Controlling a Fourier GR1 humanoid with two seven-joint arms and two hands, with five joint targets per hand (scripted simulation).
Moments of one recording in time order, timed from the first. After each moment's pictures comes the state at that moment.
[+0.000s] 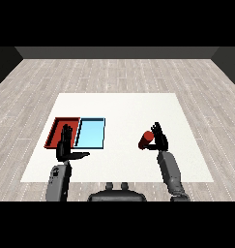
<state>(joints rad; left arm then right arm) 0.01 0.05 0.08 -1.60 0.09 -0.05 -0.38 -0.31 -0.11 -0.17 -0.94 -0.24 0.26 -0.44</state>
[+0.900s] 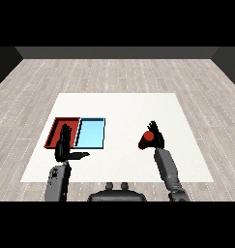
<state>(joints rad) 0.02 0.05 0.08 -1.64 0.09 -0.04 -0.36 -0.38 -0.09 -0.15 -0.87 -0.24 0.21 -0.44</state>
